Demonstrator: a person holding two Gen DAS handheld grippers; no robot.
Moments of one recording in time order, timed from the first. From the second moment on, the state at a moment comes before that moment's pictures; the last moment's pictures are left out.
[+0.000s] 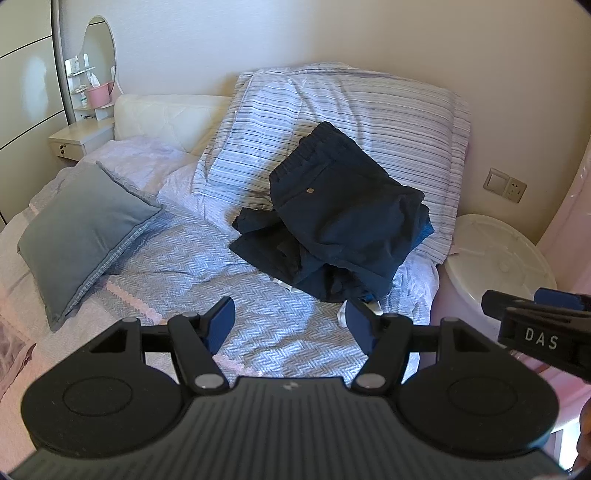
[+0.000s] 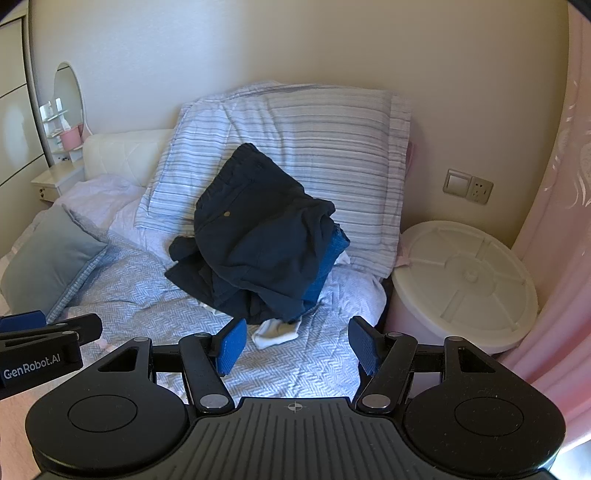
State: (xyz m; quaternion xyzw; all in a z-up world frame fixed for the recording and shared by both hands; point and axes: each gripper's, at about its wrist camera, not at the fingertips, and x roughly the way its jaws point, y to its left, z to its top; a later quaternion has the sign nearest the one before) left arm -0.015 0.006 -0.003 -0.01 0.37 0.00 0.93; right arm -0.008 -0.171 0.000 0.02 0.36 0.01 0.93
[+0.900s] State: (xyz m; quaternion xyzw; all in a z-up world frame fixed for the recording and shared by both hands) left arm -0.021 0.041 -0.016 -0.03 0.40 0.04 0.92; right arm -0.010 -0.159 -0.010 -0.02 0.36 0.05 0.93
